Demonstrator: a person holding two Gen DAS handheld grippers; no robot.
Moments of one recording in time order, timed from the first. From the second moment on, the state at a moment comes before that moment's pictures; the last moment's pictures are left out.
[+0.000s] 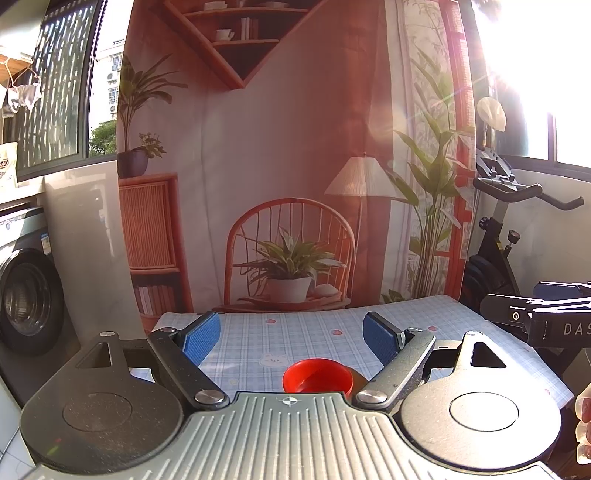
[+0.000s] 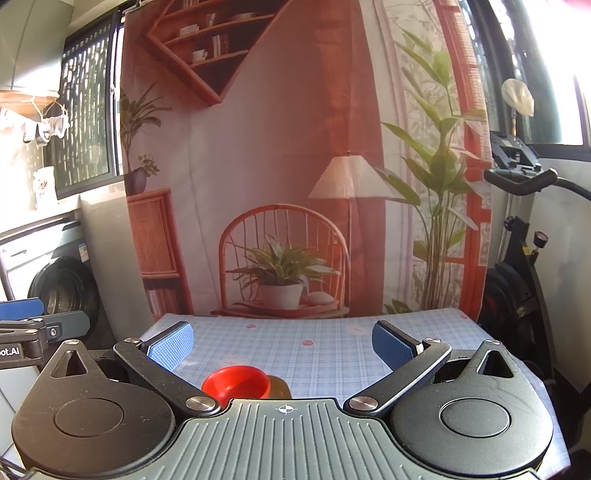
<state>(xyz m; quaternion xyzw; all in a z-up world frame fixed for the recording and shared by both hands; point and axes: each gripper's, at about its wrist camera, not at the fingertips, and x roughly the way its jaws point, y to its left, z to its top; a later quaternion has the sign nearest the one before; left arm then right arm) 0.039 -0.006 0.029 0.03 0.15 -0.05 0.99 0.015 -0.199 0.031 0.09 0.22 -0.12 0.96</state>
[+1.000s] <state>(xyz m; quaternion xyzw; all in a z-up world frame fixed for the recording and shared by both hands) 0.037 -0.006 0.027 0.03 0.15 -0.05 0.99 0.014 -0.201 0.028 0.09 0.22 -0.13 0.96</state>
